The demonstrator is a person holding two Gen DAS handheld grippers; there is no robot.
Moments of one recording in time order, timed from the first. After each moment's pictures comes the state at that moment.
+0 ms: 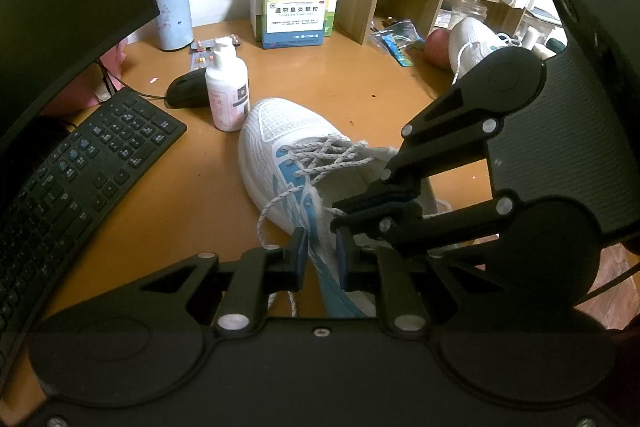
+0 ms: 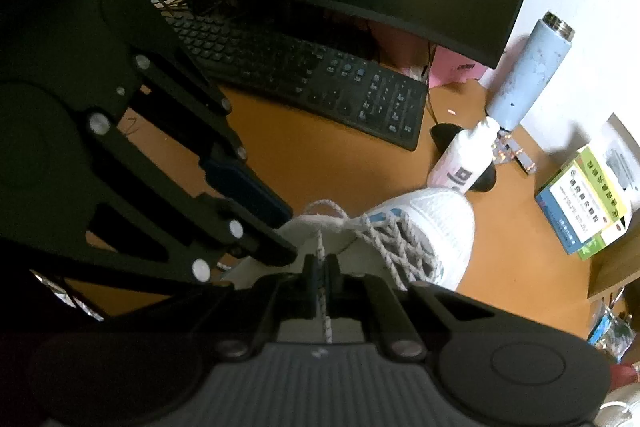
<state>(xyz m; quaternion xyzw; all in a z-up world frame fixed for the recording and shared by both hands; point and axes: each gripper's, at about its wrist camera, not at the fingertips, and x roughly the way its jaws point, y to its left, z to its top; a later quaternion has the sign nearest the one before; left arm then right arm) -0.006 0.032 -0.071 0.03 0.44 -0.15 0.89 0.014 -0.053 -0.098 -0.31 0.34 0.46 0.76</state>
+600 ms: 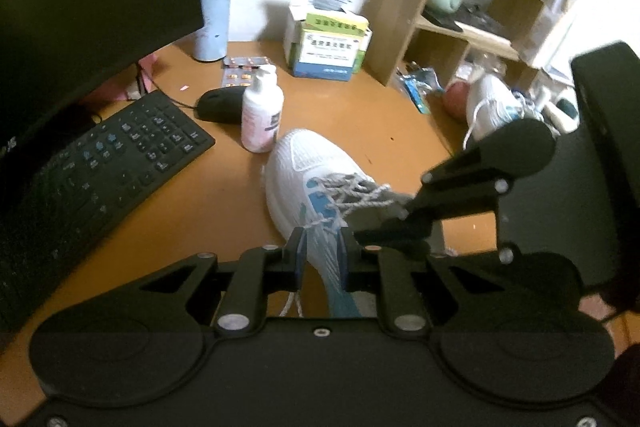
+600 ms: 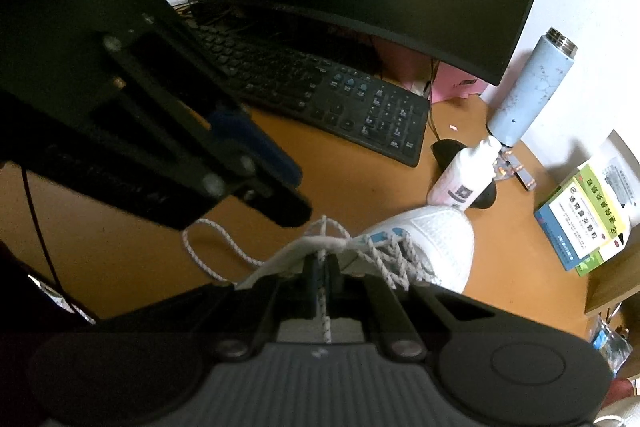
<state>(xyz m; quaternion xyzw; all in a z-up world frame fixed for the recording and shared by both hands) -0.005 0.063 -0.057 -0.07 0.41 -0.12 0.90 0.013 -0.048 -0.094 -0.32 0.33 0.46 0.76</state>
